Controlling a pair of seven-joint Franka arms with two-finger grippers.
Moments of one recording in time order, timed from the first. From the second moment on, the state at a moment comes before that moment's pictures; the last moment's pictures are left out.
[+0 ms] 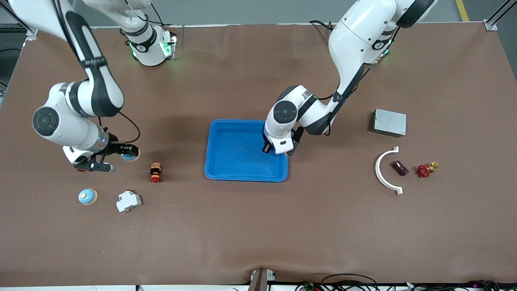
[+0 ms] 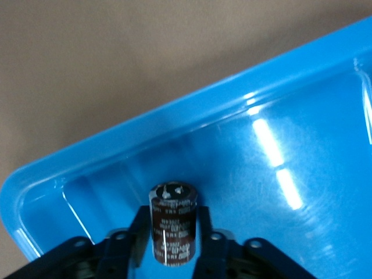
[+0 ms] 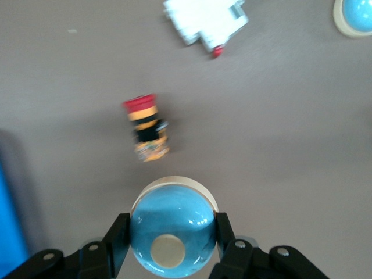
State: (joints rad) left arm -0.53 0.74 -0.26 -1.69 0.03 2.42 -1.88; right arm 0.03 0.18 0.08 -2.06 0.06 2.16 0.24
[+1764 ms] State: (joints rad) left arm 0.08 0.48 -0.21 -1.75 0.25 1.99 -1.12; right arm 0.63 0.50 0.07 -2.05 0.06 2.63 1.18
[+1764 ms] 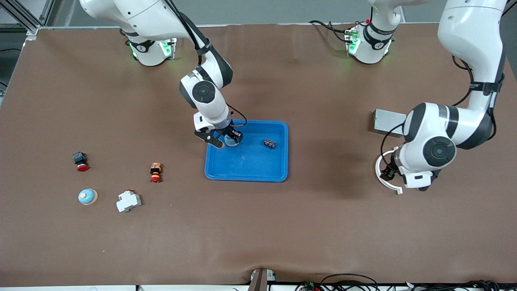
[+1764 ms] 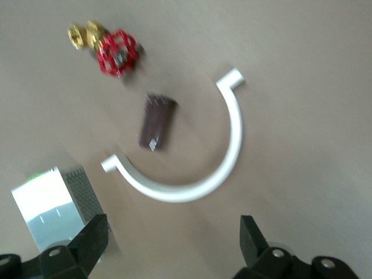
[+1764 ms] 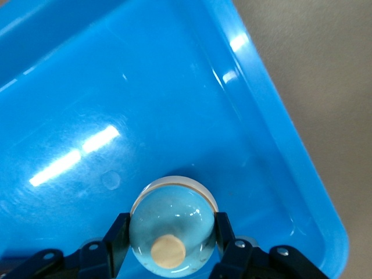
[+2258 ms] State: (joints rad) left arm 0.21 0.53 -0.21 -1.87 0.32 2.25 -1.03; right arm 0.64 0.51 0.05 -2.05 0.06 2.64 1.20
